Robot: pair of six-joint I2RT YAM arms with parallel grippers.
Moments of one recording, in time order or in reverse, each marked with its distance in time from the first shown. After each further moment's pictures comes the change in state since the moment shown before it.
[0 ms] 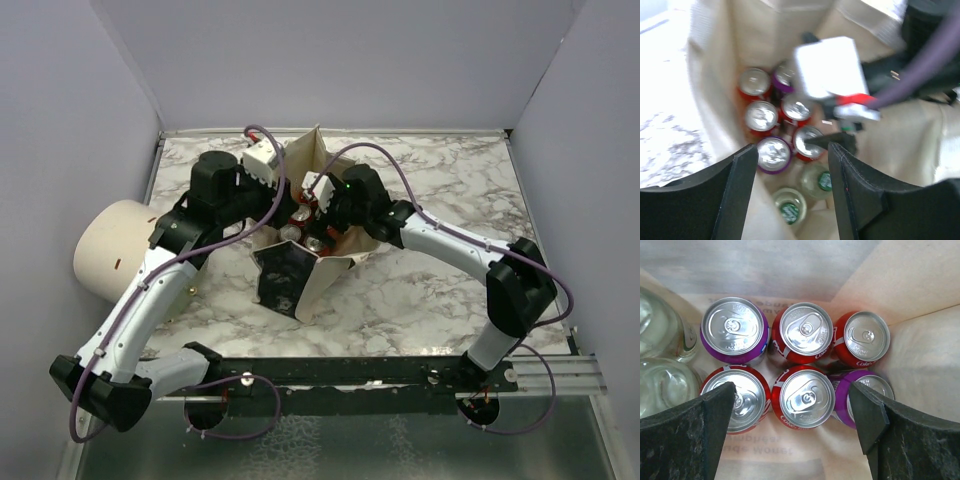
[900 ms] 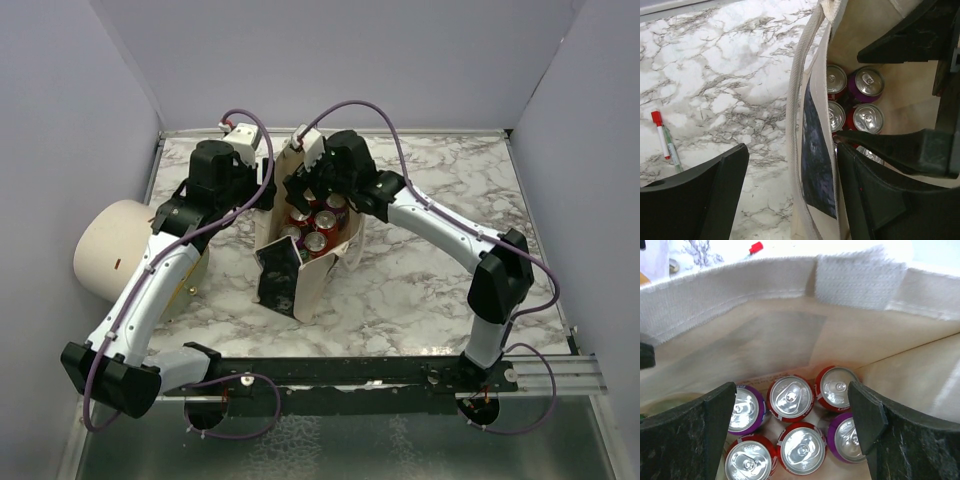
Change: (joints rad) left arm 0.136 0.072 0.049 -0.010 -0.286 -0.083; right arm 0.015 0.109 0.368 -0.093 0.088 0.293
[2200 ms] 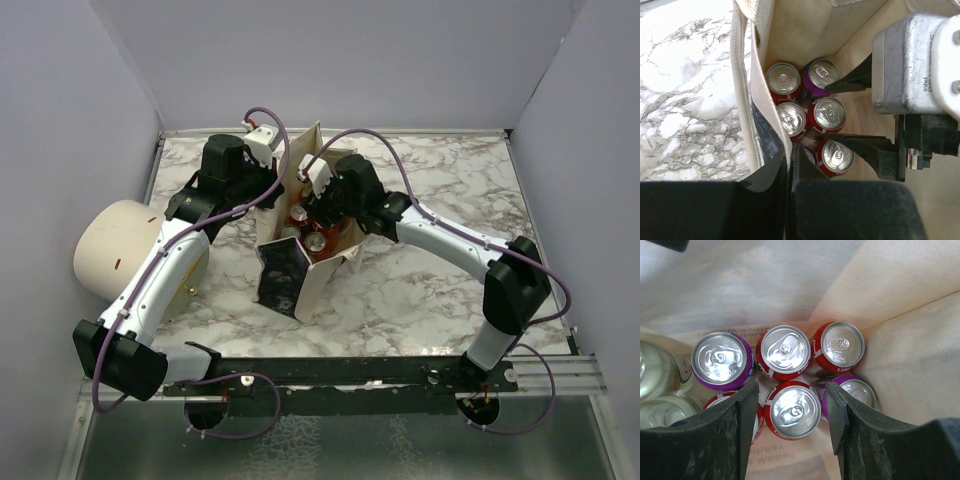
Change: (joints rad) left arm 0.001 0.091 0.014 0.049 0.251 0.045; right arm 0.010 -0.098 -0.266 0.075 0.026 -0.150
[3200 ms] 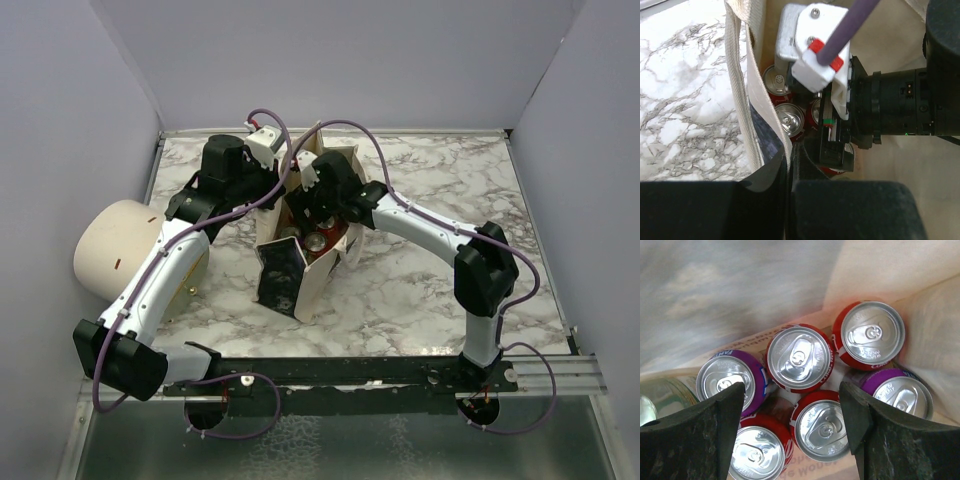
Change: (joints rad) left arm 0.000 0.000 -0.006 0.009 0.035 0.037; right arm 0.016 0.190 0.201 -0.167 0.051 0.274
